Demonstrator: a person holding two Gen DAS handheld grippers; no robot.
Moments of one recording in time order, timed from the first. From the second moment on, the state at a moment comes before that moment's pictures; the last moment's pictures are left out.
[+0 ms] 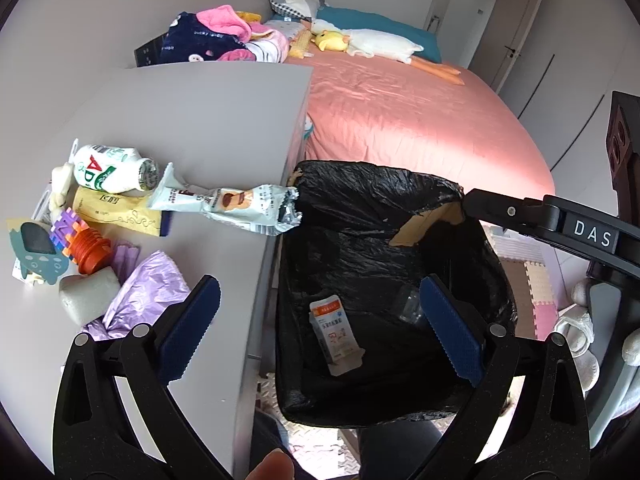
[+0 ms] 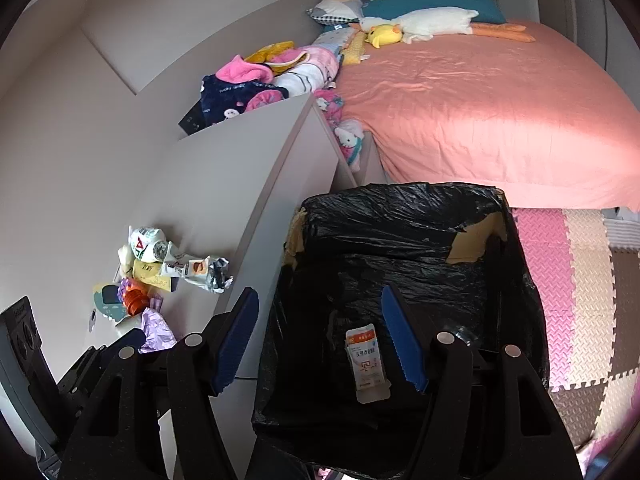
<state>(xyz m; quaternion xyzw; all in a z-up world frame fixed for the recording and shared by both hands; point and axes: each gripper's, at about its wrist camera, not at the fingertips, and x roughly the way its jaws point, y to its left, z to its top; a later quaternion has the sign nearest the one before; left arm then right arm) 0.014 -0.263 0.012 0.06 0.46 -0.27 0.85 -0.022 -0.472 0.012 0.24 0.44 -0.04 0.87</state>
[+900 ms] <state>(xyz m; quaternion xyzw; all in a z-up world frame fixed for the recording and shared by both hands) 0.039 -0.119 -0.028 0.04 0.49 -0.18 0.85 0.040 -0.342 0.008 0.14 0.45 0.07 0.88</state>
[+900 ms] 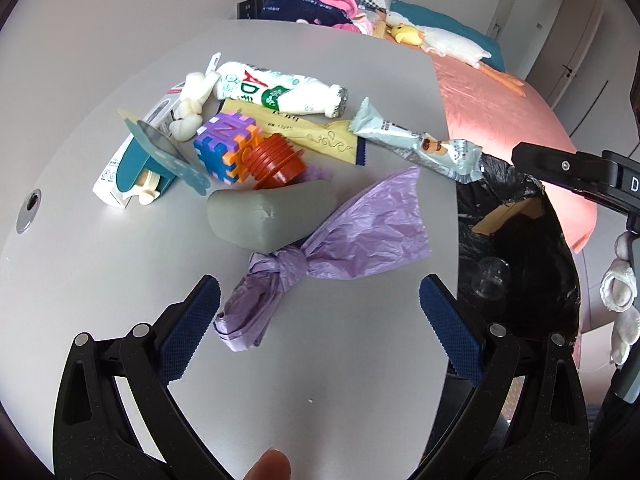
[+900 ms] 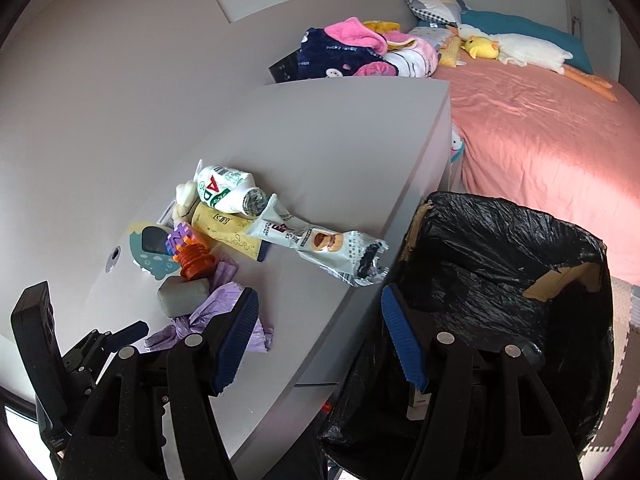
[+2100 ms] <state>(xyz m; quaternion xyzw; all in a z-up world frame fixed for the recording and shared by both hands) 0.047 -0.097 -0.062 0.11 0.47 -0.19 0.86 0.130 -0.290 -0.051 0.02 0.51 0.08 0.85</state>
